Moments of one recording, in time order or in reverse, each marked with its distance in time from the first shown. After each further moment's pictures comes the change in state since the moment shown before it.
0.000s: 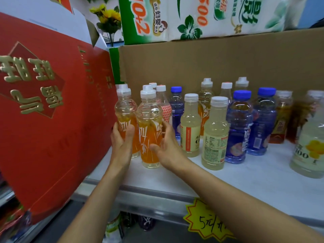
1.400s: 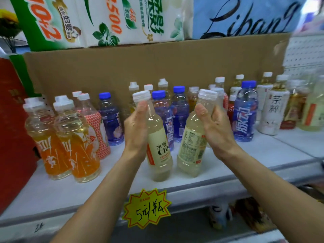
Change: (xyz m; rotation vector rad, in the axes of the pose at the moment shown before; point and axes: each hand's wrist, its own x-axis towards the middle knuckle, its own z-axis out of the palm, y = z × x) left_hand -0.078 0.109 0.173 -0.532 -0.432 0.118; right_hand -0.129 -0.006 -0.217 0.105 0.710 -0.155
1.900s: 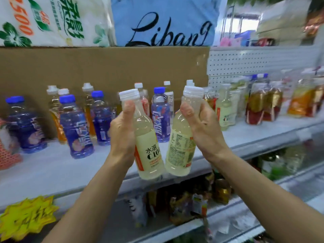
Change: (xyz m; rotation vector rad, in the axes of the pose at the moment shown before) left_hand -0.095 0.001 0.220 -0.113 -0.105 -0.086; right_hand -0.024 -0.052 -0.228 -0.078 0.023 -0.081
